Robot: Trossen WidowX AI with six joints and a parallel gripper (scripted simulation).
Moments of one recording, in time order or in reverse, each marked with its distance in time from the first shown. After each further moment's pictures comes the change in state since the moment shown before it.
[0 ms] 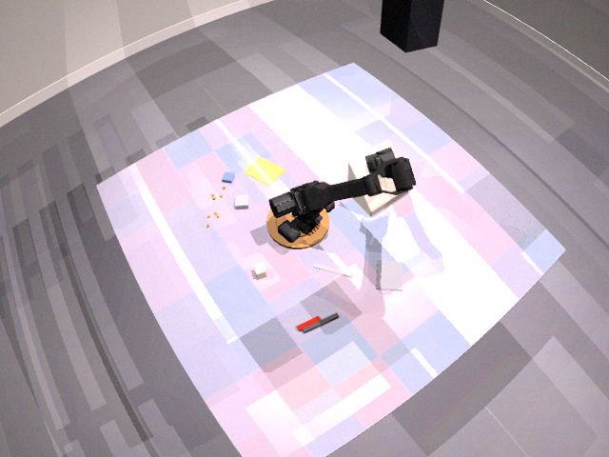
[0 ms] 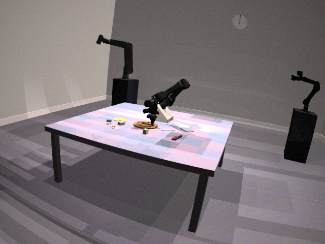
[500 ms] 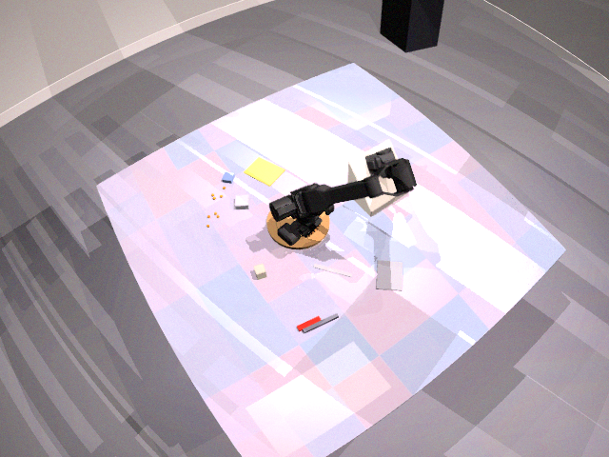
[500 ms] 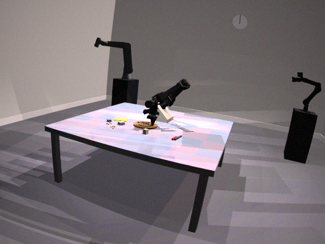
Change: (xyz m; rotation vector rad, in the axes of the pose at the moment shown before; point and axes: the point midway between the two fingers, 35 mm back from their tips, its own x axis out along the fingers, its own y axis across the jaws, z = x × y) arm 0.004 0.006 -0.004 -0.010 -0.002 0.011
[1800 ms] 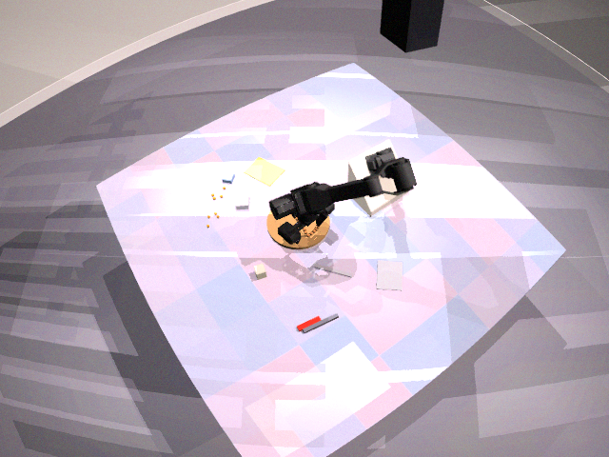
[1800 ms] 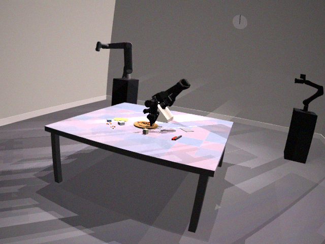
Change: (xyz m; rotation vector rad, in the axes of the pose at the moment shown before) arm -0.004 -0.002 0.000 0.010 0.003 -0.008
